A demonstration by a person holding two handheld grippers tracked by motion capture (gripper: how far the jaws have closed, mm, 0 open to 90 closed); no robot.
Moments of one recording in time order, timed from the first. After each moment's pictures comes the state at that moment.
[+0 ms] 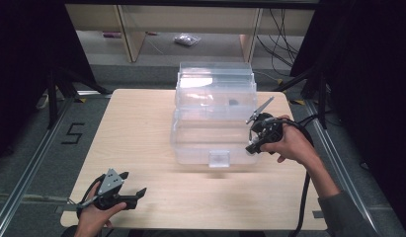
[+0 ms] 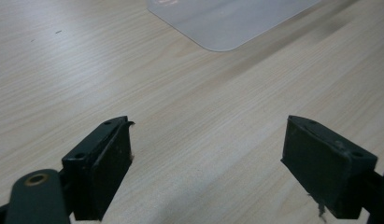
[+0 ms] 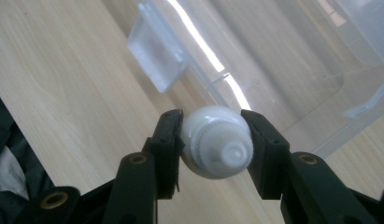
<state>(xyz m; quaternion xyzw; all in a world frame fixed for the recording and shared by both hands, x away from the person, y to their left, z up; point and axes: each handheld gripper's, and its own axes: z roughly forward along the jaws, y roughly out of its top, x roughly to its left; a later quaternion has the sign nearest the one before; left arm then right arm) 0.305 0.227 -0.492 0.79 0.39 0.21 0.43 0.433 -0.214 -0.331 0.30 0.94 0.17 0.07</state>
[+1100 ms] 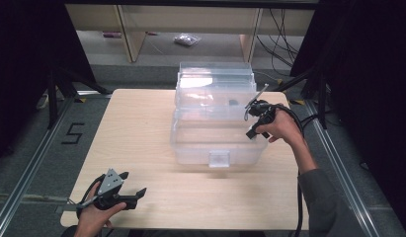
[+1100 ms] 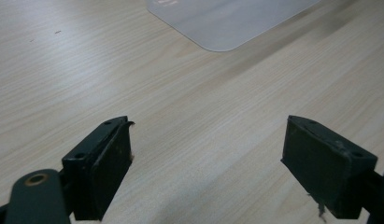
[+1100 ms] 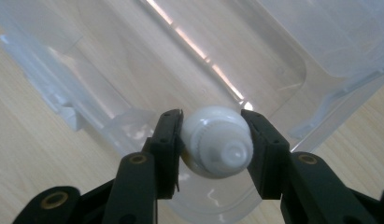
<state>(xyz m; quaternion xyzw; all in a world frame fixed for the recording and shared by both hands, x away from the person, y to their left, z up) 0.305 0.228 -0.493 0.78 0.39 0.21 0.43 0.509 -0.222 -0.364 0.37 0.92 0.14 0.06</state>
